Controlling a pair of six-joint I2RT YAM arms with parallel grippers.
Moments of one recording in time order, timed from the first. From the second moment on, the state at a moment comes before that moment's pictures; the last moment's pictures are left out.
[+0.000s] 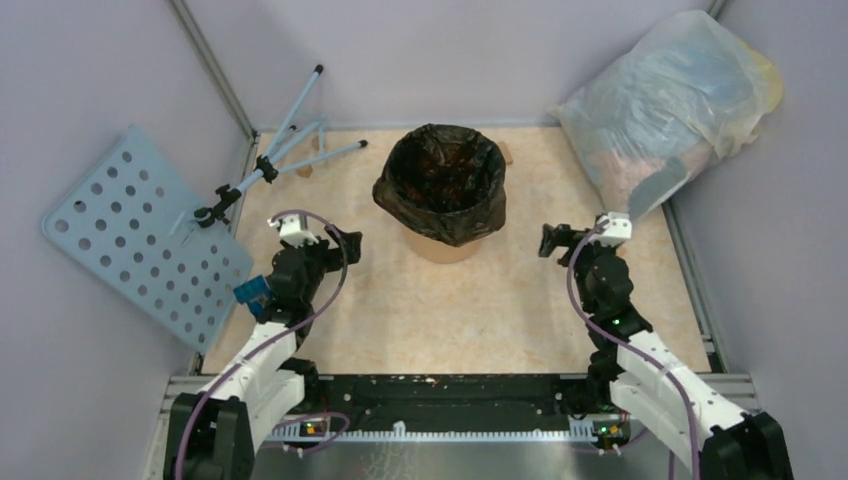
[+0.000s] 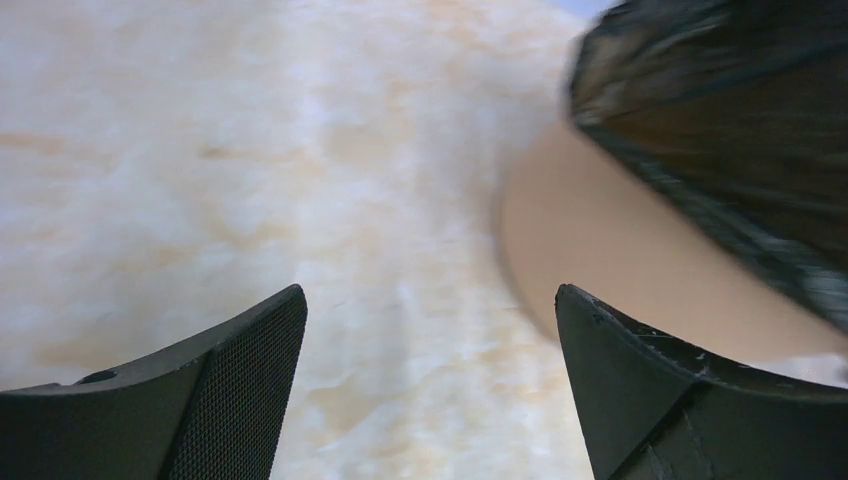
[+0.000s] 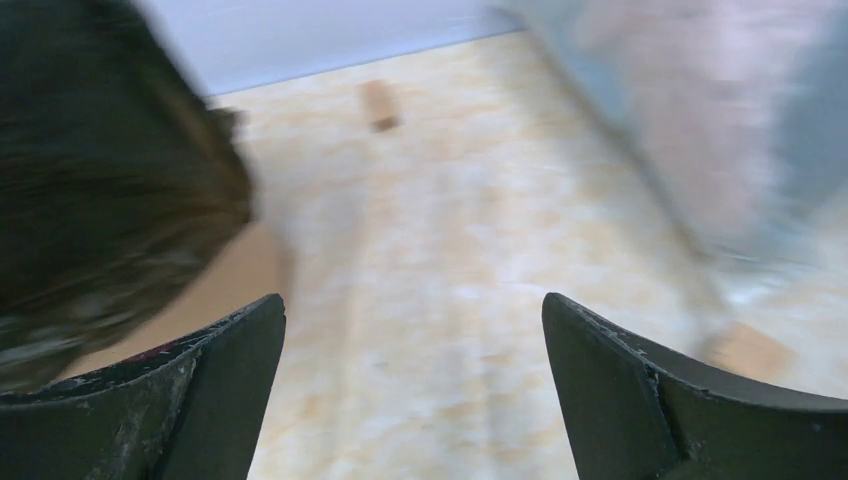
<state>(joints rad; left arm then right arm) -0.15 0.88 0.28 0.46 0.12 -0.50 0.44 0.75 0.28 0.41 0.33 0.27</state>
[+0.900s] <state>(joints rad) -0.12 1.57 0.24 1.10 -0.13 0.06 0.09 1.46 0.15 1.19 0.27 -0.01</state>
